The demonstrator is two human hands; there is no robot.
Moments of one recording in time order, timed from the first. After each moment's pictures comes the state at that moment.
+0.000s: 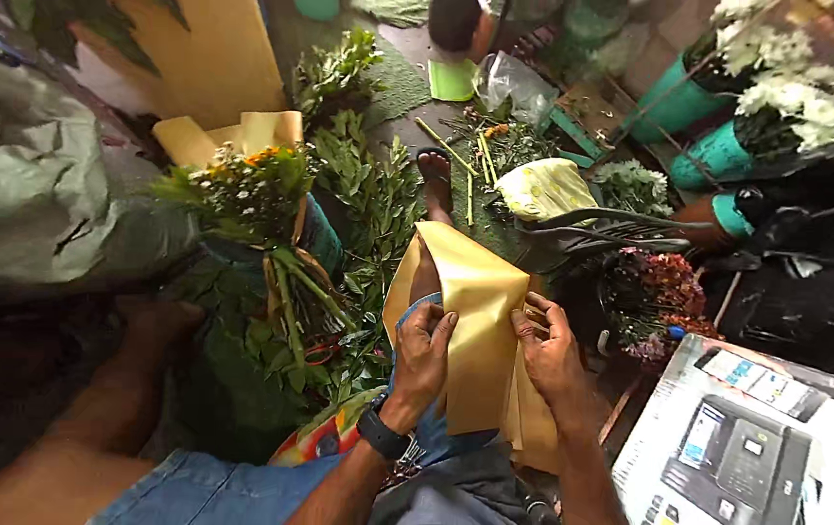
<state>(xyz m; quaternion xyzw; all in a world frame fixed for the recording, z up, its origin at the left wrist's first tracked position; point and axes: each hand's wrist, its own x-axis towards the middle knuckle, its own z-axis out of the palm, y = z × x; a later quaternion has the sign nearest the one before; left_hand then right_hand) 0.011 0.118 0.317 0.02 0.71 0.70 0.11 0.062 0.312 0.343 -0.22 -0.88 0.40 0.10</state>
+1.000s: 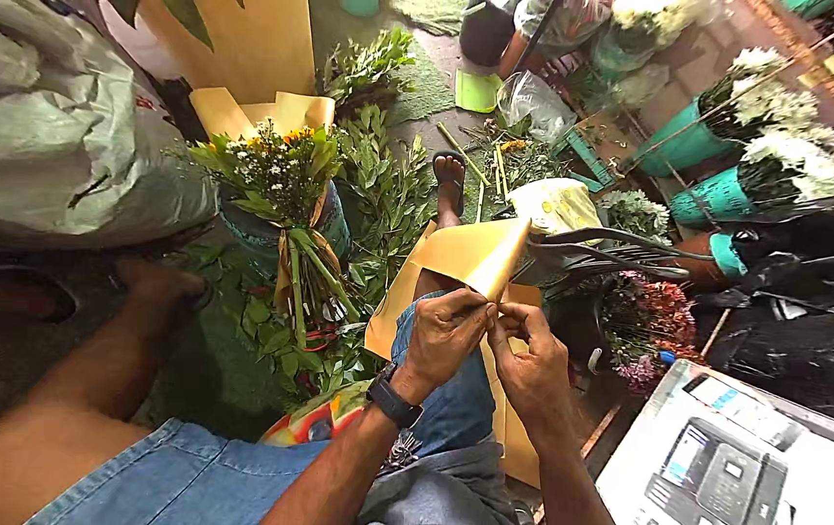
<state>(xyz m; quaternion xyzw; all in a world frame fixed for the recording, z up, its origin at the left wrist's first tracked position) -0.004 0.122 0.335 0.19 0.56 0.81 -0.01 0.056 0.251 0.374 -0.02 -0.91 0.36 0.19</state>
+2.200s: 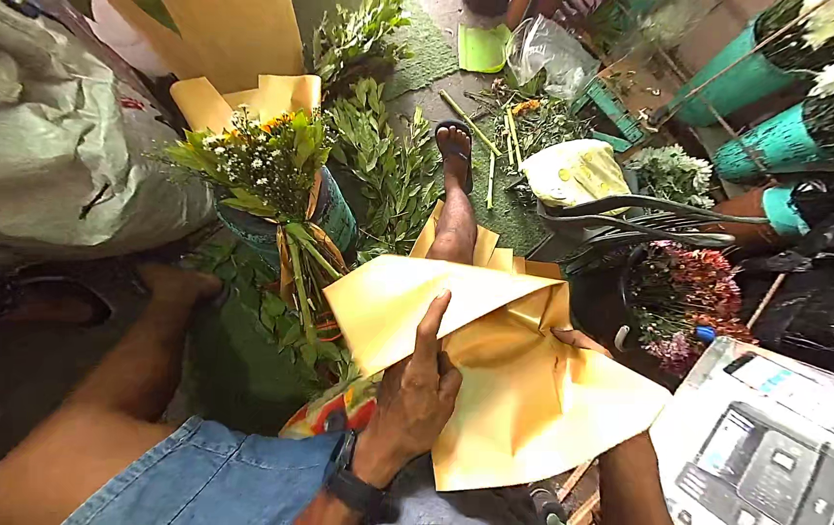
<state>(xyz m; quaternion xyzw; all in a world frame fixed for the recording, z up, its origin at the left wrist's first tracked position) 0.056 0.082 0.344 0.15 0.85 0.51 0.02 0.099 0.372 0.328 -0.35 -0.61 0.71 -0.09</state>
